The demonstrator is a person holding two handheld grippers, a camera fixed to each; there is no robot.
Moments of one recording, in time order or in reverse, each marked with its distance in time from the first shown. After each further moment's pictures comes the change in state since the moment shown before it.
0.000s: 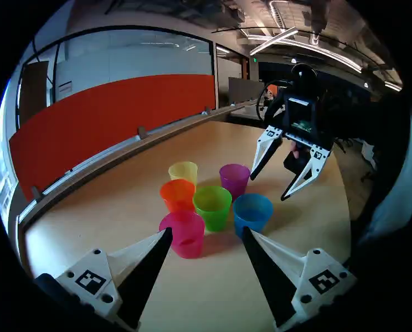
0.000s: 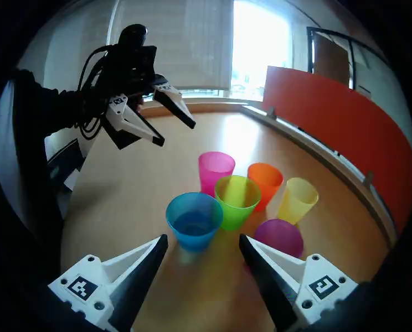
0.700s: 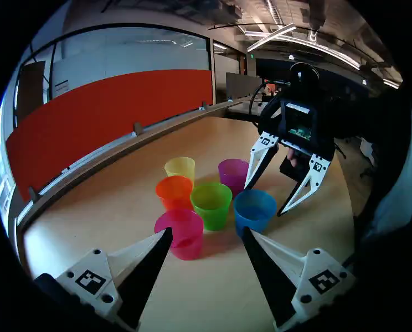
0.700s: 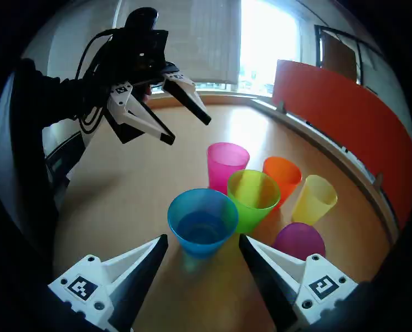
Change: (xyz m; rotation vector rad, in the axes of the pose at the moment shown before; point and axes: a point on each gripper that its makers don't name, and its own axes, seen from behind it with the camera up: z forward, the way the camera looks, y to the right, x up) left arm -0.008 0.003 0.015 -0.015 -0.020 0.012; right arm -0.009 -0.010 0.036 0.031 -0.032 -0.023
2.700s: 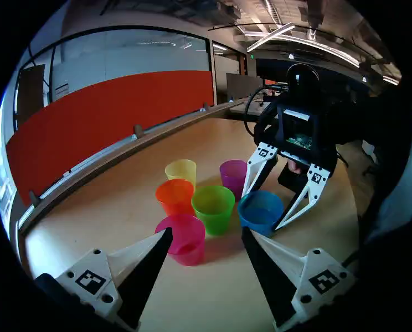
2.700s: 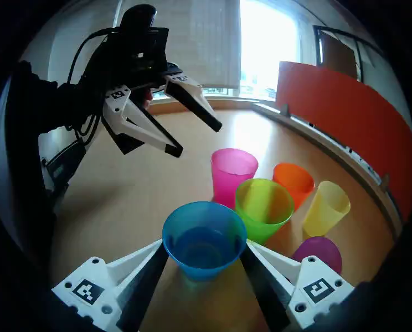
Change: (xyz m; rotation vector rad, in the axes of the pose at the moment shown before) left arm 0.003 -0.002 0.010 0.016 0.009 0.017; right arm 0.013 -0.004 0.025 0.020 0.045 0.012
